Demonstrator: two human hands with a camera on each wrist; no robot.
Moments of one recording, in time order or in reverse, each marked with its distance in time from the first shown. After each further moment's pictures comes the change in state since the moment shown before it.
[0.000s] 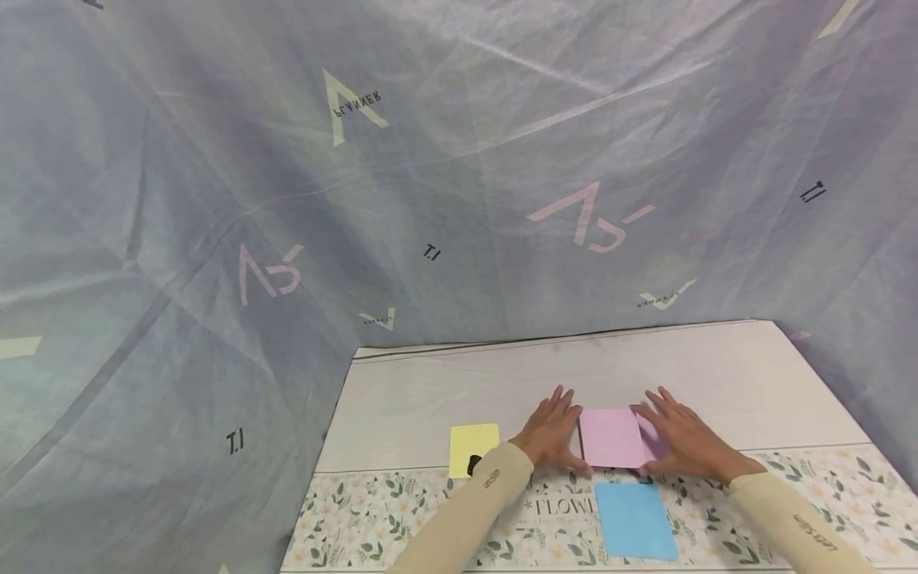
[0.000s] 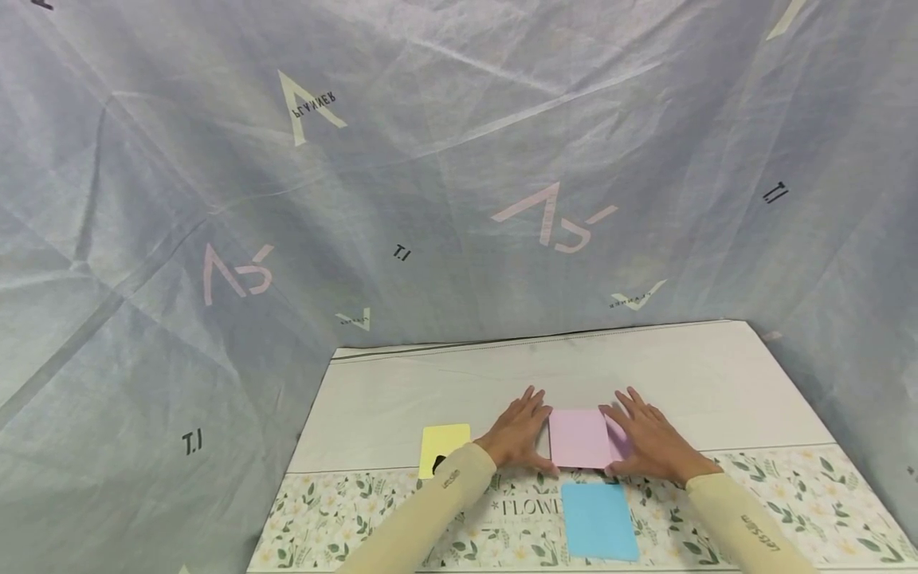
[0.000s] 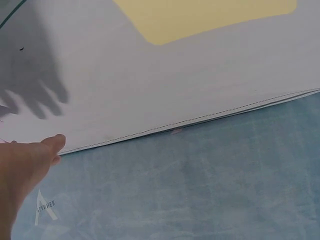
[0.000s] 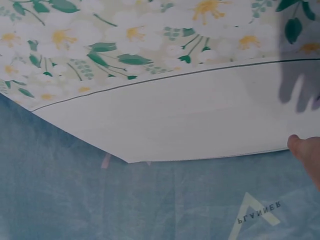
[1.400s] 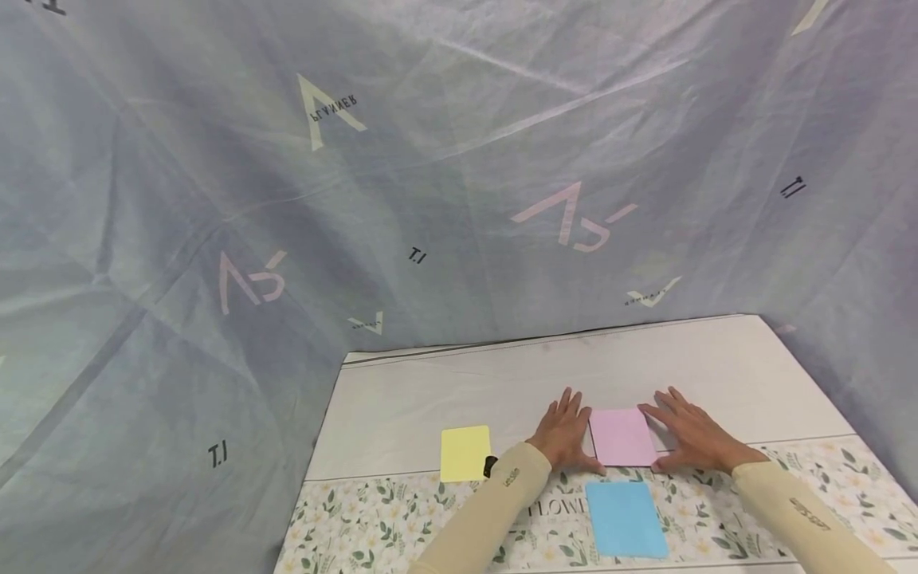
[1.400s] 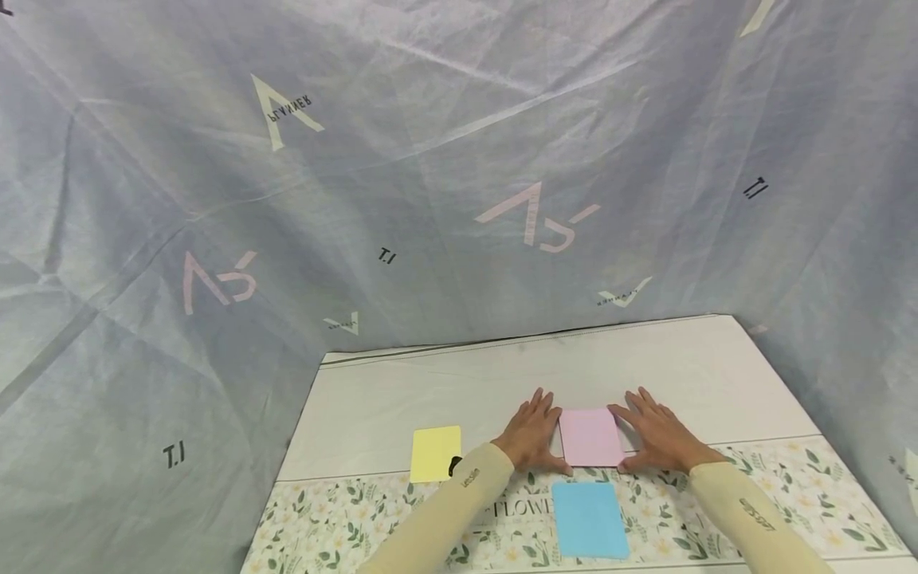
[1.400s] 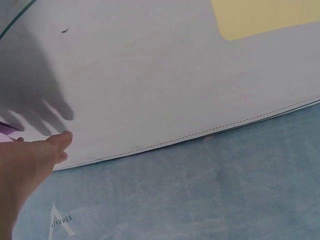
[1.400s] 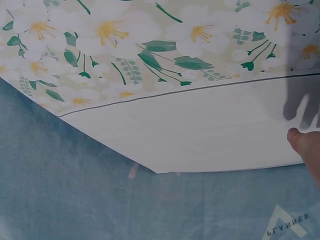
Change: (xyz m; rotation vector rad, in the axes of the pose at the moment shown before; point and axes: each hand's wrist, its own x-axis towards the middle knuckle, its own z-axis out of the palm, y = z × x) left_hand 0.027 0.034 0.014 0.073 -0.002 -0.035; right_hand -0.012 0.033 -0.002 0.089 -0.162 0.172
